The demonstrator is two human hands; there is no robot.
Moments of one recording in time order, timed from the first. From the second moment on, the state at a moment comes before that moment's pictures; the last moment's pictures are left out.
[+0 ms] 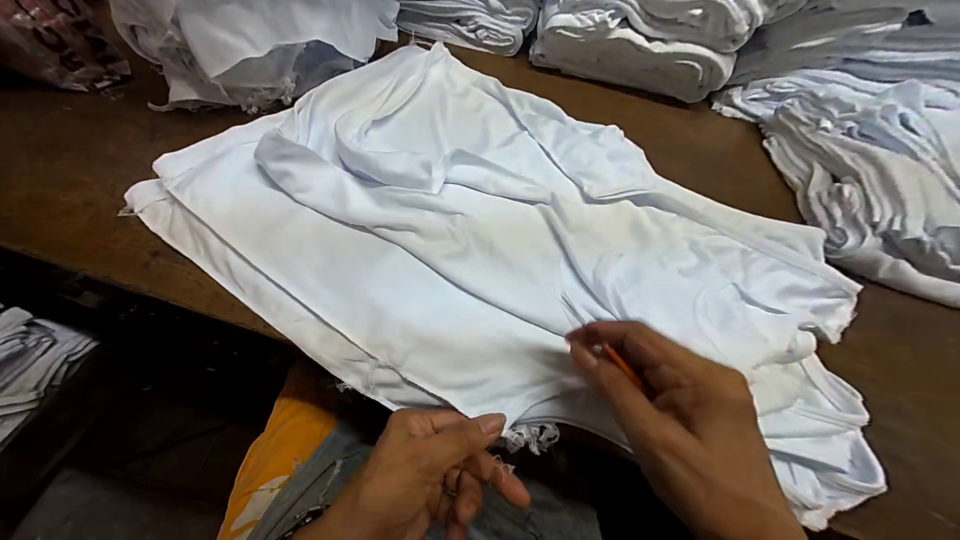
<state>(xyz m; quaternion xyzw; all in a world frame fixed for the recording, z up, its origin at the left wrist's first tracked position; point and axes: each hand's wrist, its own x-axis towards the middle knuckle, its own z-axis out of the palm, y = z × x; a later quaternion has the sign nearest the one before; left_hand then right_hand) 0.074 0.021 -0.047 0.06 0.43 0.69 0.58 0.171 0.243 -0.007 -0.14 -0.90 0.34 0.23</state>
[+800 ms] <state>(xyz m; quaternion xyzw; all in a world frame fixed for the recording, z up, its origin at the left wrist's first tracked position) 0.083 0.001 -0.058 0.09 0.41 0.66 0.63 0.220 0.215 -0.032 -0.12 -0.75 0.64 -0.10</state>
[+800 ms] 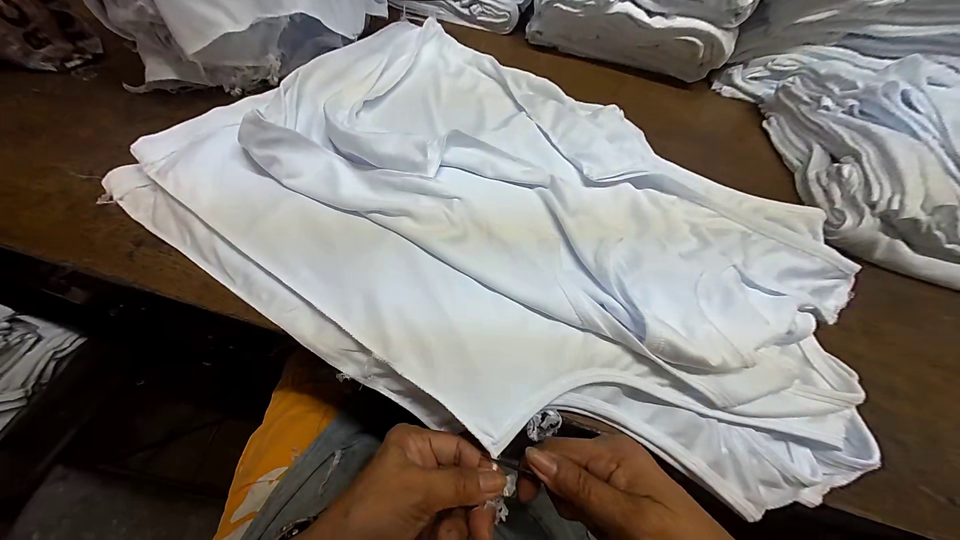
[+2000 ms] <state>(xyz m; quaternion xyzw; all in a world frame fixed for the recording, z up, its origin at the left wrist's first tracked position) 0.000 -0.026 -0.034 0.15 0.57 0.70 0.40 0.193 0.182 -0.007 -0.10 -0.89 0.44 0.08</state>
